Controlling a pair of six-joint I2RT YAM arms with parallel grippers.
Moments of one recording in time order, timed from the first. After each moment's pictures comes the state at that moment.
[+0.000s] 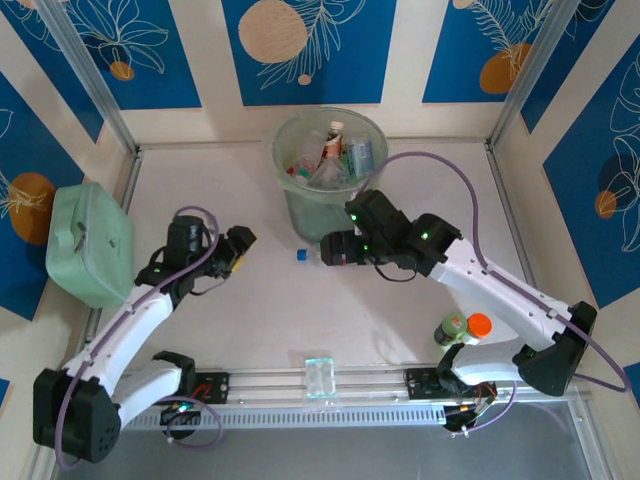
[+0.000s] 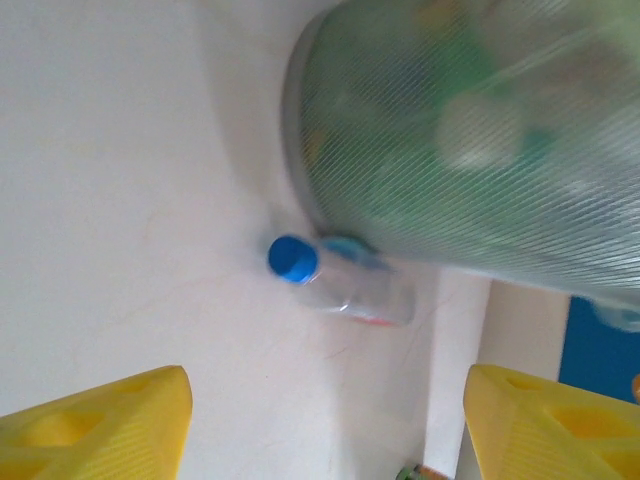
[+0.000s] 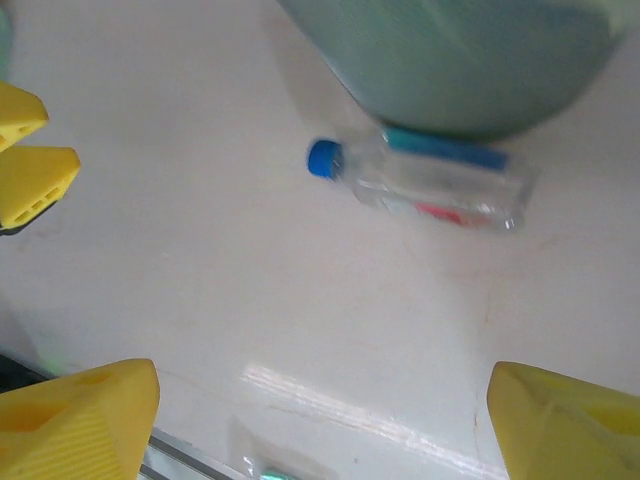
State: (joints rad) left arm -0.30 1.01 0.65 -0.31 0.39 -1.07; right arm 0.86 1.26 1.31 -0.98 0.07 0.66
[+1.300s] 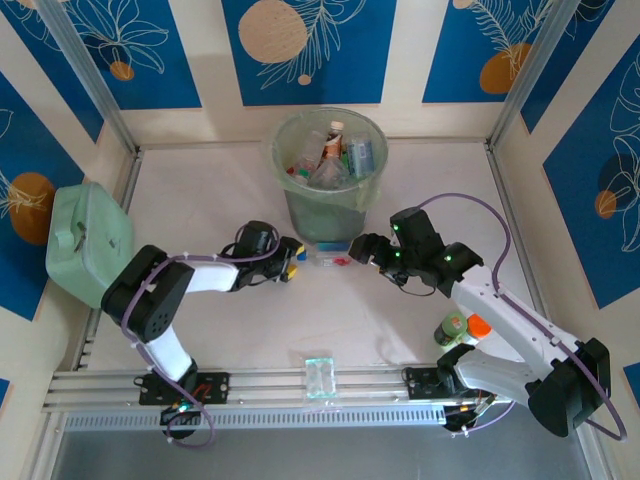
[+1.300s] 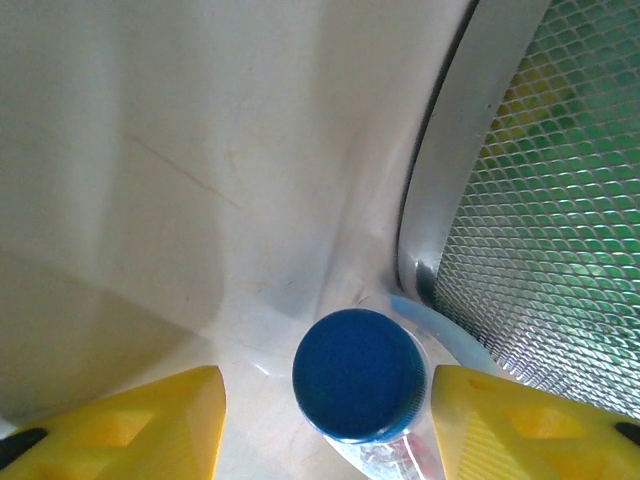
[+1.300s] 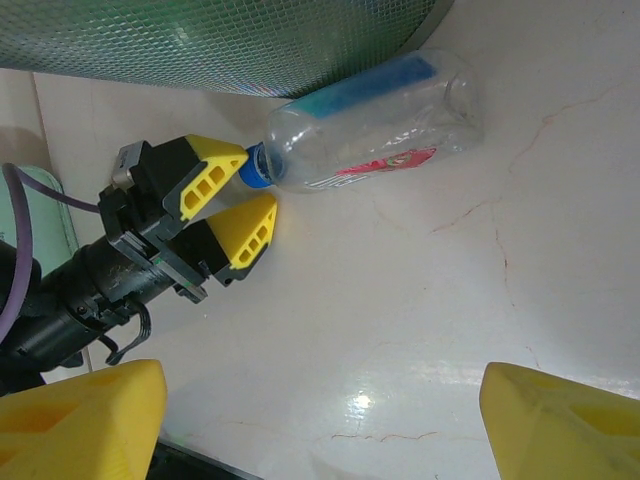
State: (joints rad) left arm -0.55 1.70 0.69 0.30 0.31 -1.60; right arm 0.56 1.07 0.88 -0.67 -0.20 0.97
